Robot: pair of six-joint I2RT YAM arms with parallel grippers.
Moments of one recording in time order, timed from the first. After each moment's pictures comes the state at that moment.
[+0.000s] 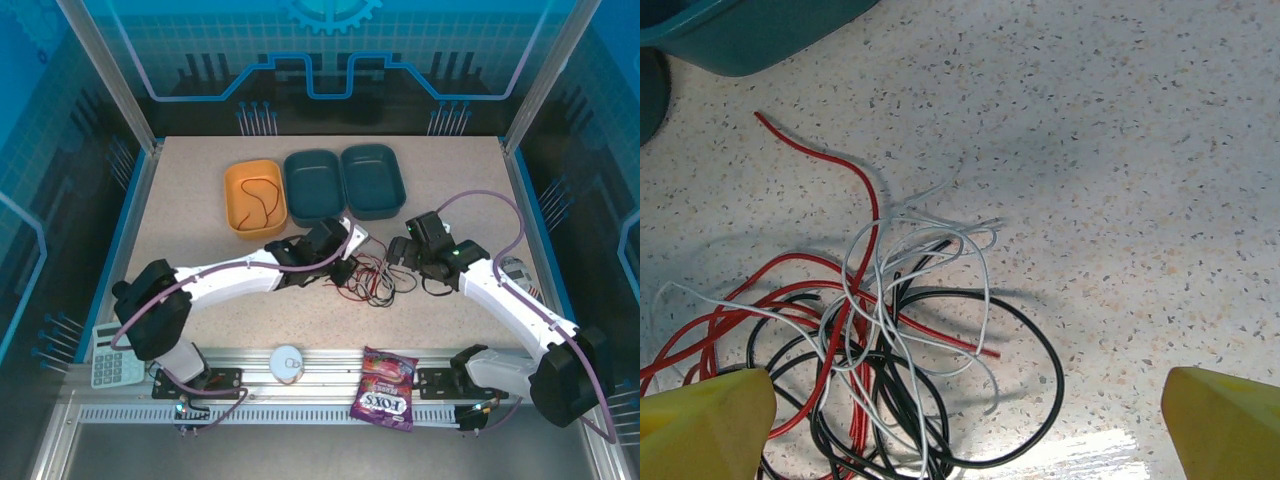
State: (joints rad) left arm -0.87 1.60 1.06 -0.23 0.04 -0.17; right arm 0.45 1.15 0.83 -0.73 0.20 0.75
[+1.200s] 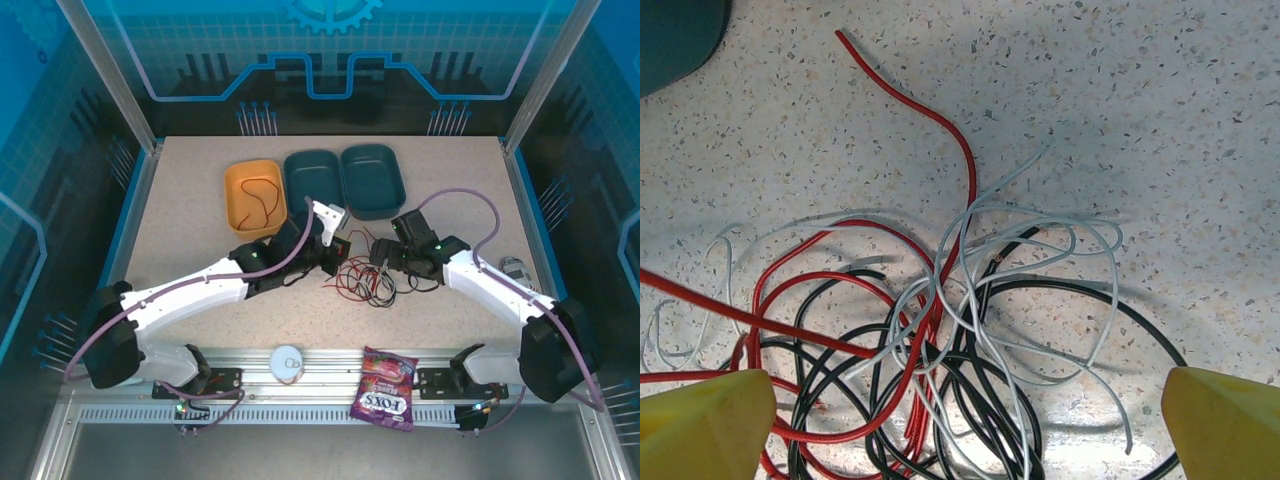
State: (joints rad) left arm -0.87 1.35 1.01 -0.19 -0.03 -0.38; right arm 0.49 1.29 0.83 -0.60 0.10 0.70
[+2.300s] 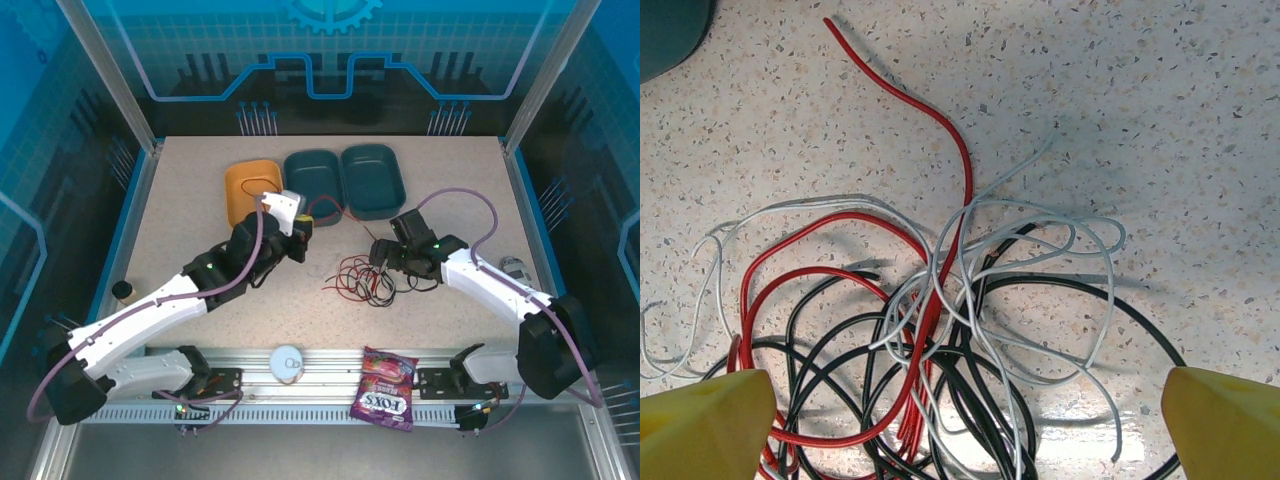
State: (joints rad) left arm -0.78 1.08 0.92 -0.20 -0.25 -0.30; right arm 0.49 1.31 0.84 -0.61 0.10 0.70
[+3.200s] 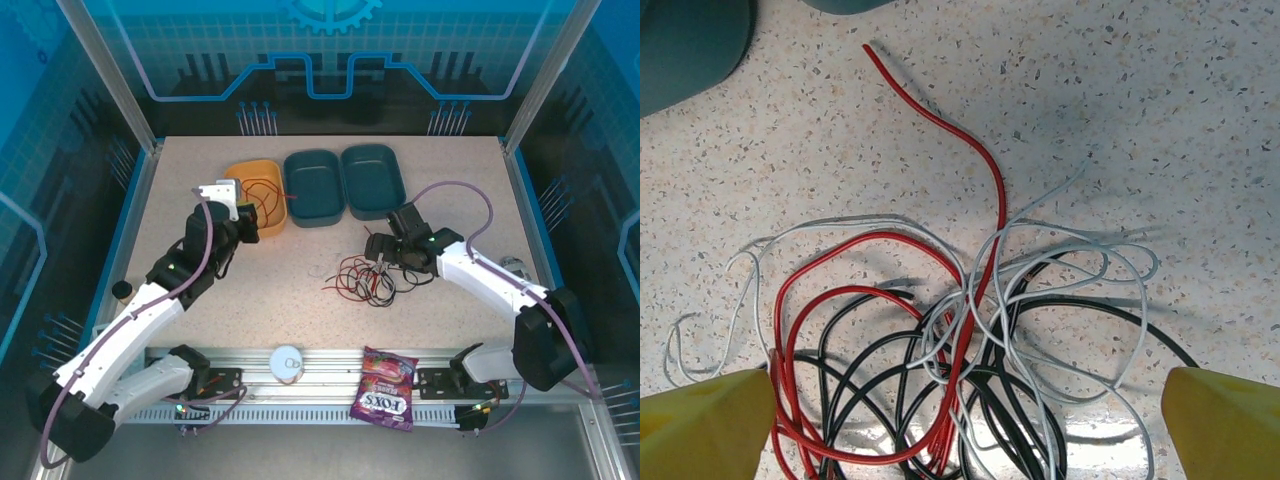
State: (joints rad) left arm -0.44 0.96 0.85 -0.28 -0.25 -0.37; right arm 0.51 1.36 0.91 -0.62 0.11 0.70
